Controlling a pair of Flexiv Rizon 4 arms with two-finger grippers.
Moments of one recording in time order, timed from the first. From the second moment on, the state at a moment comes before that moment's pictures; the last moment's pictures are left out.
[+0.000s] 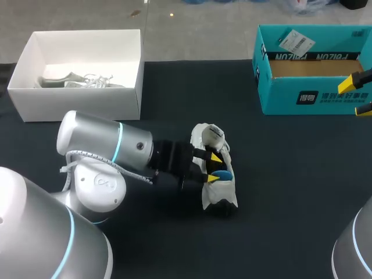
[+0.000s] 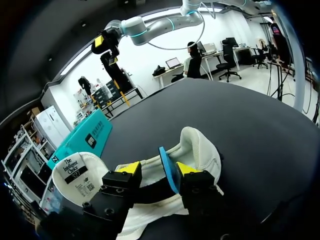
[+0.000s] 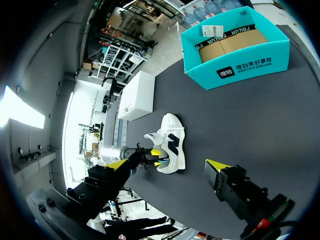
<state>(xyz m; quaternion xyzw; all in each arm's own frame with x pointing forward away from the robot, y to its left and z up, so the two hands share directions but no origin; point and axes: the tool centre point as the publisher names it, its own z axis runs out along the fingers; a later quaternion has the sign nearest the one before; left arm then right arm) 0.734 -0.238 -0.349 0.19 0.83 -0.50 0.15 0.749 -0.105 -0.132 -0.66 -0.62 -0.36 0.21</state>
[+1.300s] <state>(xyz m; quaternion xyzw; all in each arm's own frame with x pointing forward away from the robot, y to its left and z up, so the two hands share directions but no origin) 0.724 -0.239 -0.325 0.20 0.81 -0.54 0.15 0.749 -0.105 -0.132 -0.66 -0.62 -0.36 0.21</state>
